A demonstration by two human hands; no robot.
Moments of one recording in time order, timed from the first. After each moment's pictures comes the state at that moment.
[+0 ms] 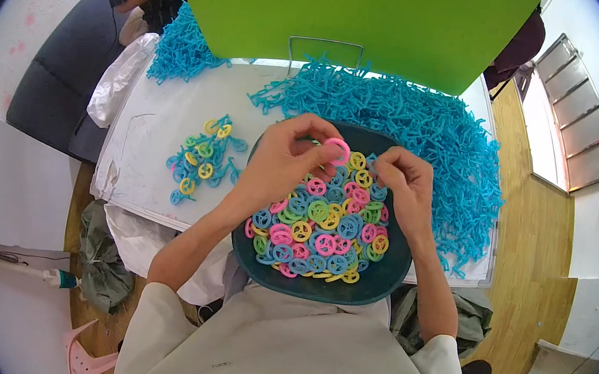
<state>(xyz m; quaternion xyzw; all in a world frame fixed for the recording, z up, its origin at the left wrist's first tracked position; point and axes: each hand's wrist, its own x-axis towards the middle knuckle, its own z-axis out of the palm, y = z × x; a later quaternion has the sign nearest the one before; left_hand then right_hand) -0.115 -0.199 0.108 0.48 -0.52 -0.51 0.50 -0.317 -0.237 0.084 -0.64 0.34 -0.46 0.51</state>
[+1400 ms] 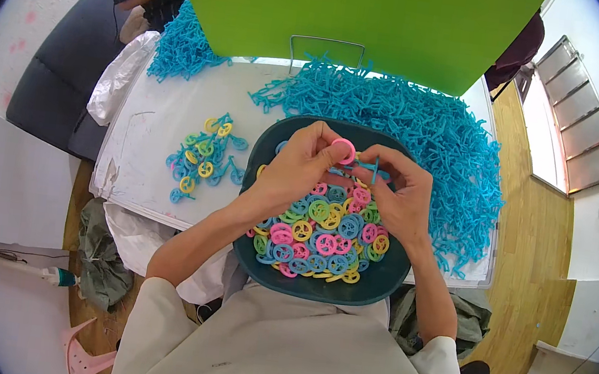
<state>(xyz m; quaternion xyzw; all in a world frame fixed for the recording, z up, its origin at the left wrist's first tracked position) -0.128 -0.202 0.094 0.43 -0.45 -0.62 0.49 -0.309 -0.228 0.083 -0.70 0.34 -0.44 0.45</state>
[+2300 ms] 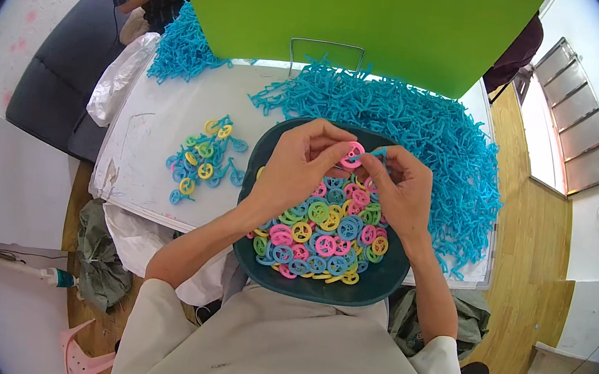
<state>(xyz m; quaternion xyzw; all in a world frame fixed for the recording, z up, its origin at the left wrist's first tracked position) -0.129 -0.199 0.105 0.43 -0.49 -0.55 0.52 -0.307 -0.234 0.085 -0.68 0.40 -0.41 0.46</state>
